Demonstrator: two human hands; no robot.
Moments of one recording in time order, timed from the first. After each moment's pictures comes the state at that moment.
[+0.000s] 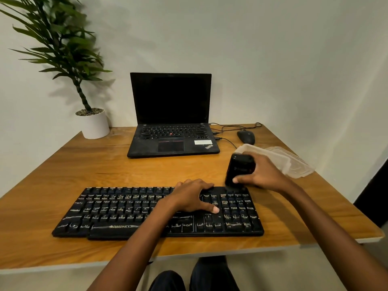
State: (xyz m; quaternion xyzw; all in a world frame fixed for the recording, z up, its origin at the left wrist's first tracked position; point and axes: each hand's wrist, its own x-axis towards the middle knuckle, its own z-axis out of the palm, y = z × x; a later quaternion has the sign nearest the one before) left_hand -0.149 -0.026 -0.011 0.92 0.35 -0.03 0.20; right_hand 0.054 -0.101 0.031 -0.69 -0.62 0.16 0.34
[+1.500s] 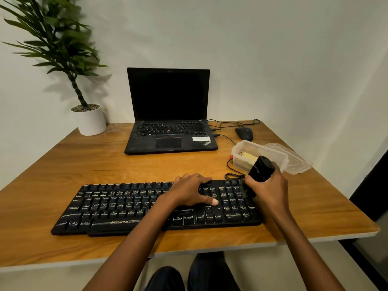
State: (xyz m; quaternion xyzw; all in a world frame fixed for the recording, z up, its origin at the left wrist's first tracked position) left_hand -0.143 -0.021 -0.017 0.91 0.36 0.01 0.19; right_hand 0.034 -0.131 -0.012 -0.75 -0.39 0.06 0.52
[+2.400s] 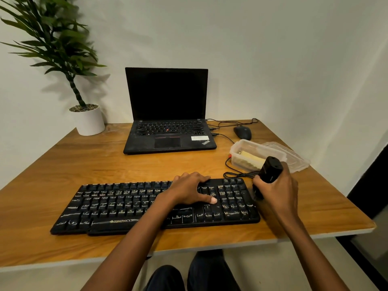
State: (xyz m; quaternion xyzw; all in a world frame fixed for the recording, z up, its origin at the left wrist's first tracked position) left_hand -0.144 -0.020 -0.016 0.91 0.36 0.01 0.20; right_hand 0.038 -0.149 -0.012 -0.76 -0.38 0.01 0.52
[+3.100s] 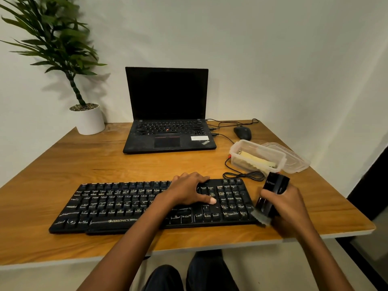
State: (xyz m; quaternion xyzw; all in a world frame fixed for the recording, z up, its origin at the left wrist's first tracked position) left_hand -0.143 -0.021 -0.017 0.91 0.36 0.01 0.19; right_hand 0.041 -0.174 -0.017 -0.74 -0.34 0.21 0.55
